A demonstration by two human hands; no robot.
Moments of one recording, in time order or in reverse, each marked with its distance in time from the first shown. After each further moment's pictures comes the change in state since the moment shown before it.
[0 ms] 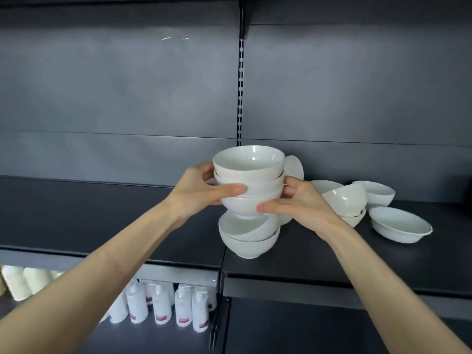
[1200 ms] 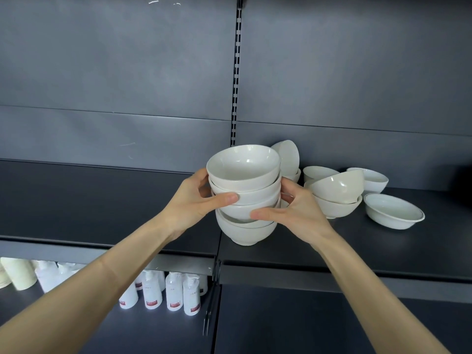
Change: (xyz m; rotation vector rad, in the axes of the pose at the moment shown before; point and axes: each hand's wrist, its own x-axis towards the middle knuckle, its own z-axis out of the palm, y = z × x) left_hand -0.006 -0.056 0.001 -0.093 -0.084 0.045; right_hand -0.014 0.033 0.020 -0.022 0.109 -0.042
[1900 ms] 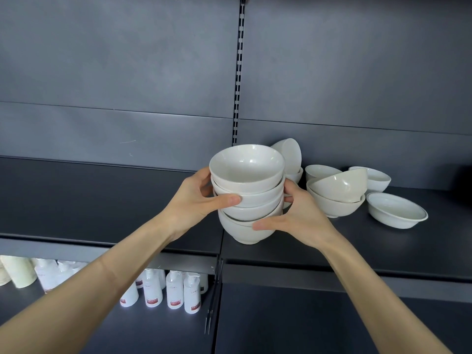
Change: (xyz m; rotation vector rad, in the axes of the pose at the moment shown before) left_hand -0.001 -0.002 -0.003 -0.034 -0.027 0.016; right_hand -0.001 0.002 0.001 -0.211 -0.056 -0.012
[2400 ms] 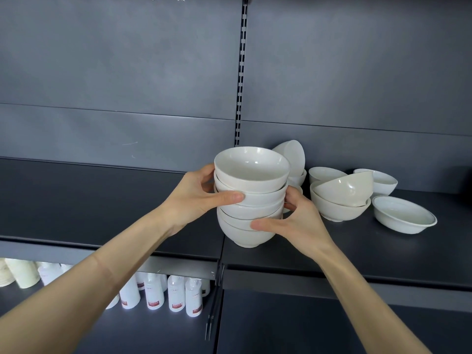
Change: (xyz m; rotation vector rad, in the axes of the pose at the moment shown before) left_hand 0.009 0.012 -0.003 0.088 -0.018 -0.027; right_hand -0.001 0.008 0.011 0.168 0.092 0.037
